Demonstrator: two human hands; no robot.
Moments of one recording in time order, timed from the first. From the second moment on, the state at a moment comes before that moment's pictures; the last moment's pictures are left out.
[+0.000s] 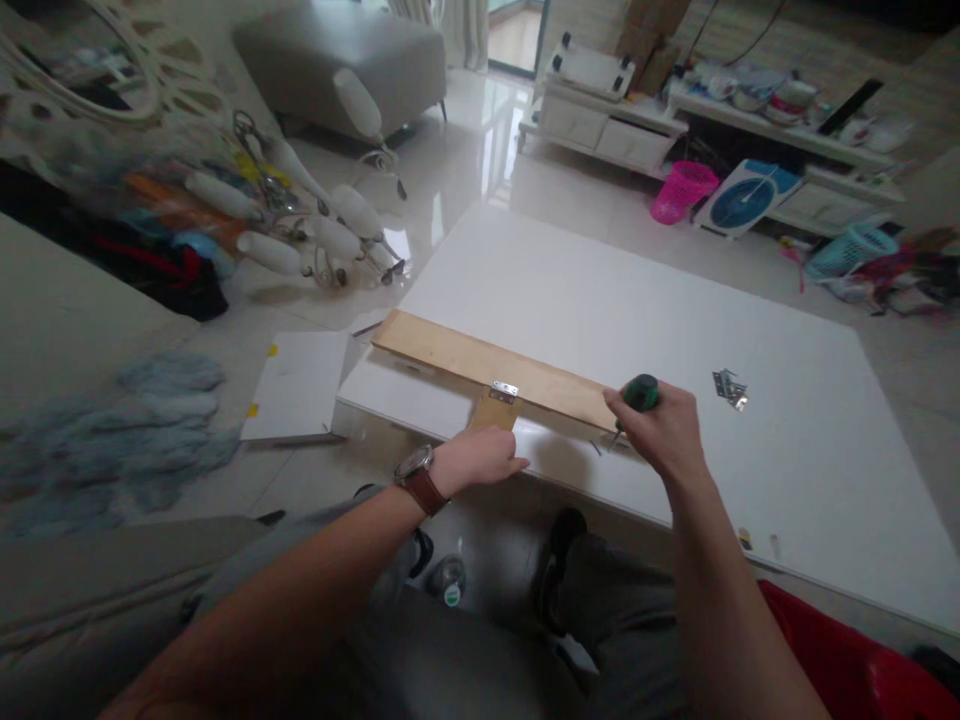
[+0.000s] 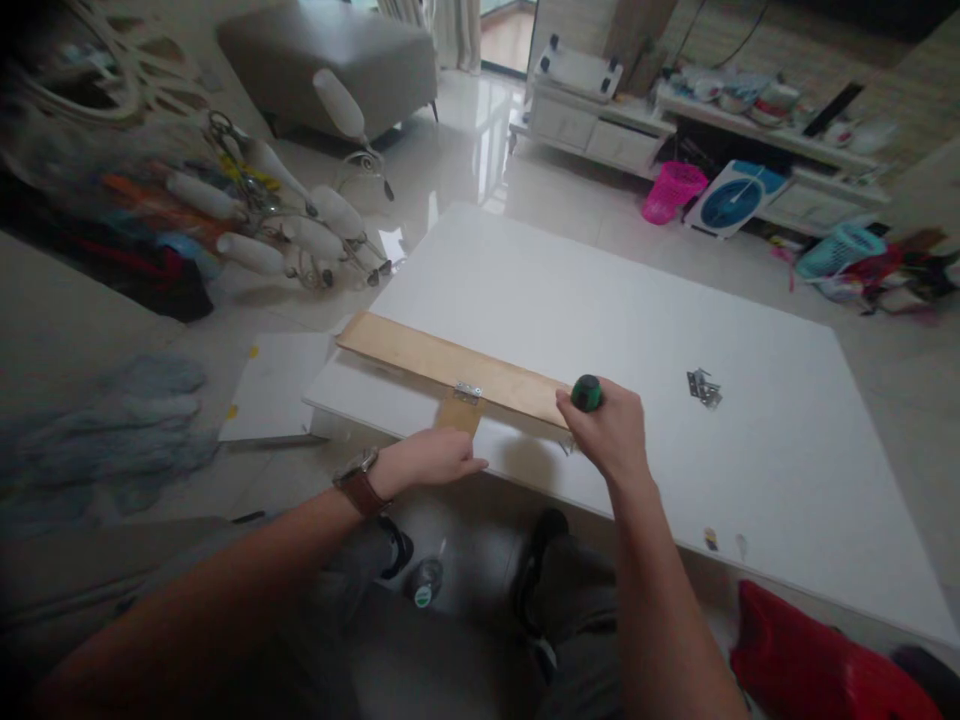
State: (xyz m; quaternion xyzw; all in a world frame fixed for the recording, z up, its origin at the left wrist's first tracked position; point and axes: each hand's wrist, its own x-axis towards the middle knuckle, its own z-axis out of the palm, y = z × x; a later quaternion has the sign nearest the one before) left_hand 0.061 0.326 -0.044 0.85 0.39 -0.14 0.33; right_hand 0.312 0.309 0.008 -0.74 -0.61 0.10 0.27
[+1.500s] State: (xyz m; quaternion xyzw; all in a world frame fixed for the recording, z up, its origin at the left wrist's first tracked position) left_hand 0.087 0.321 -0.067 0.89 0.36 0.04 0.29; right_hand 0.326 0.284 0.016 -0.75 -0.55 0.15 0.34
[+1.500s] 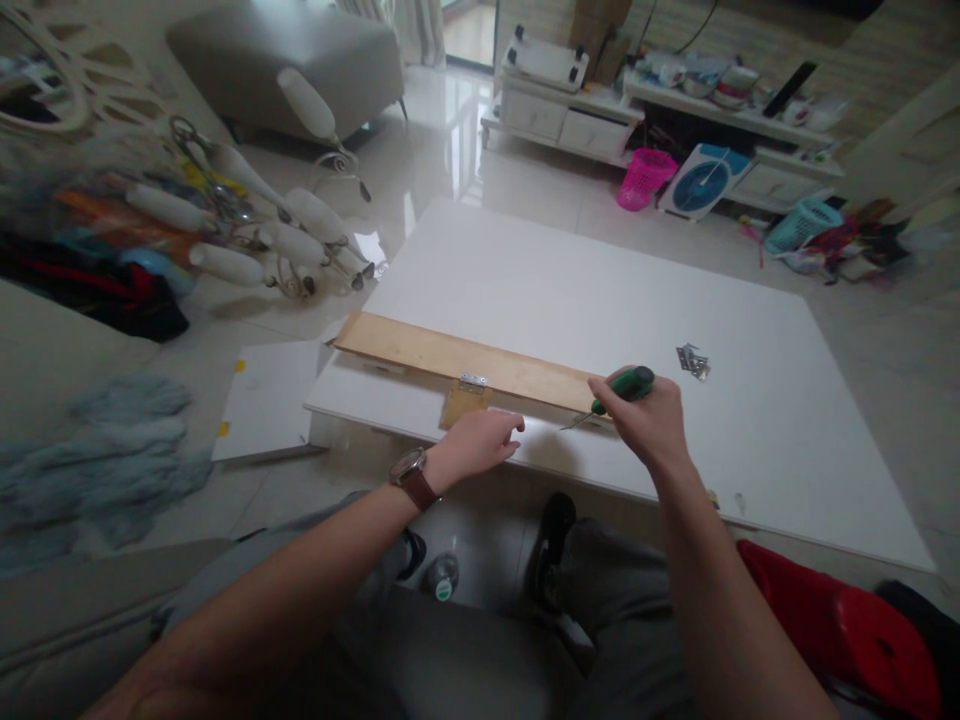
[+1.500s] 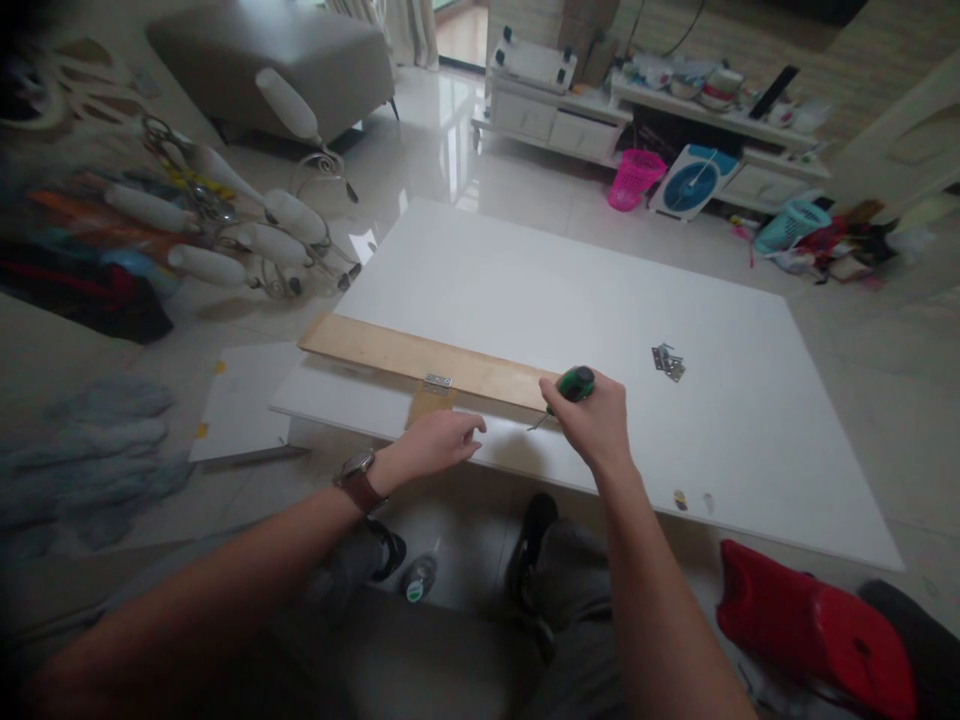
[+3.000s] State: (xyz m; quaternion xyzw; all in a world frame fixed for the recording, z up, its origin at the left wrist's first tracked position) left_hand 0.106 0.306 -0.048 0.91 0.36 0.02 0.22; right_hand 0.298 0.277 0.014 -0.64 -0.43 0.30 0.56
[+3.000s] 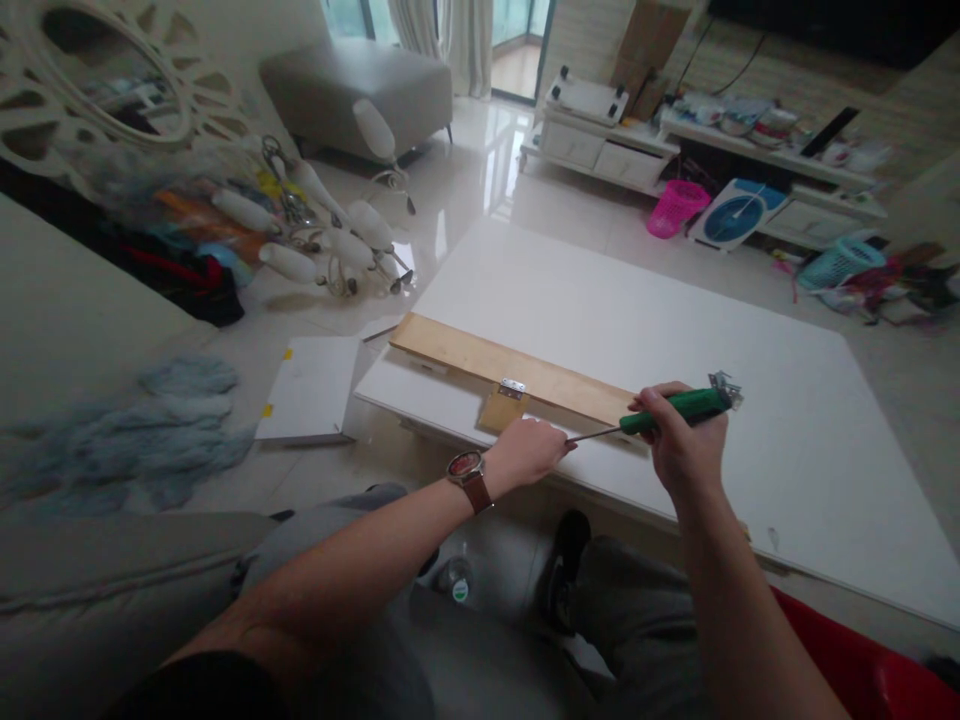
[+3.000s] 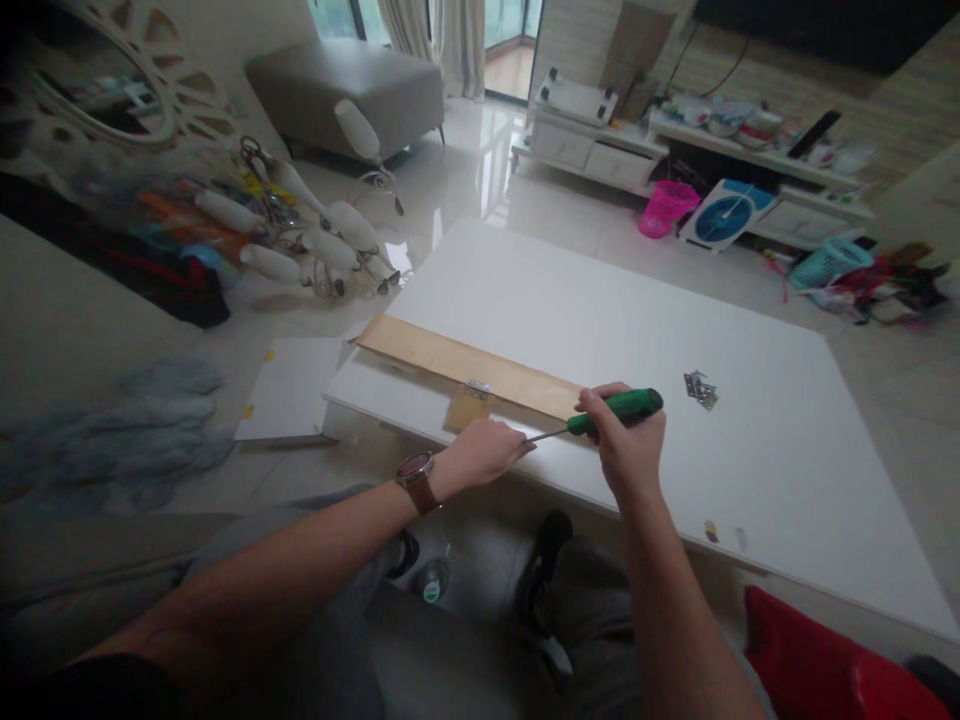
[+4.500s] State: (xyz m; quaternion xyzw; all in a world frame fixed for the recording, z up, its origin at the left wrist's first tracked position) left_hand 0.072 0.295 0.009 0.85 0.27 0.24 0.37; right_hand 0.222 0.193 0.099 -0.54 -0.49 0.20 0.65
